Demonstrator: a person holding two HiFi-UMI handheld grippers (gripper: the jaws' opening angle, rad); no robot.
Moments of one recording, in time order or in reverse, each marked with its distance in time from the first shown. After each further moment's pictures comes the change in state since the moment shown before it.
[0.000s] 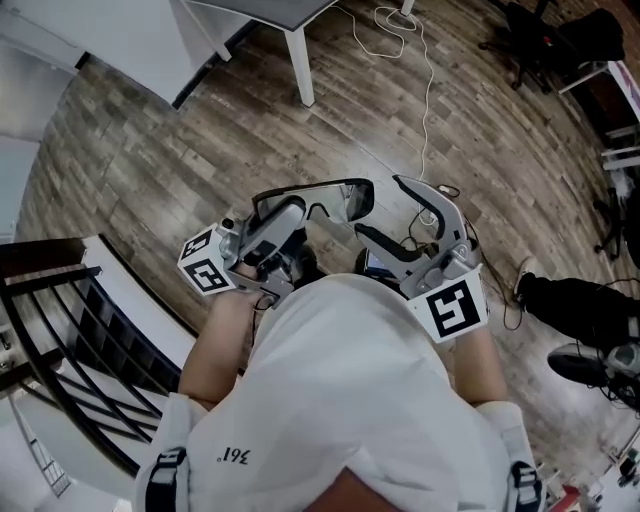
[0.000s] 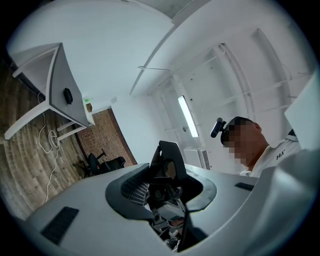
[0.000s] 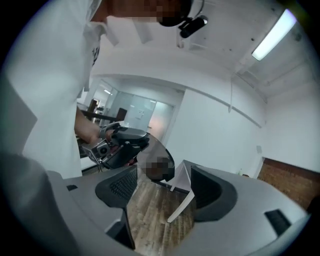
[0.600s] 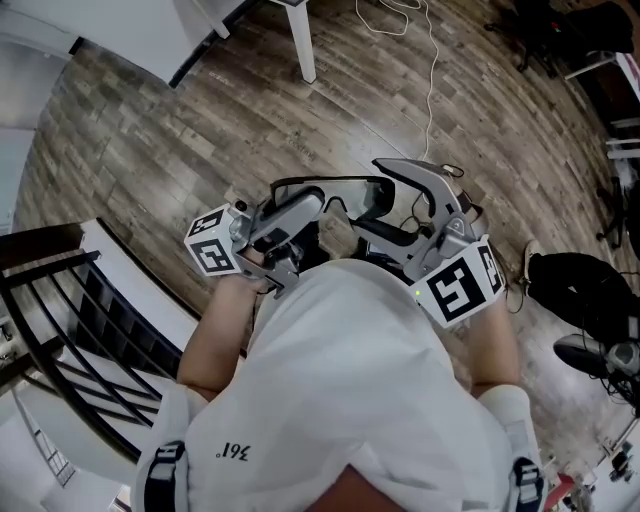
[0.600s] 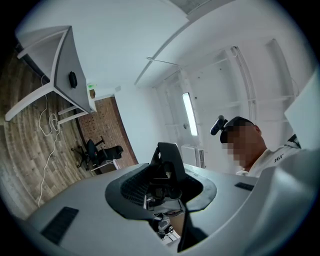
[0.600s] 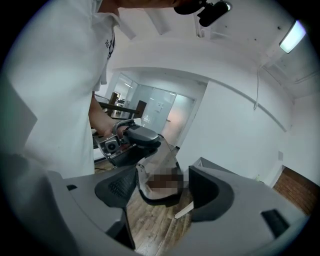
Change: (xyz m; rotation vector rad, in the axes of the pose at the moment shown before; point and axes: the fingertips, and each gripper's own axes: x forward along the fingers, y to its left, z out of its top) left arm 0.001 0.007 -0.028 -0.118 0.077 -0.031; right arm 0.018 0.026 -0.005 -0.168 0.100 0.229
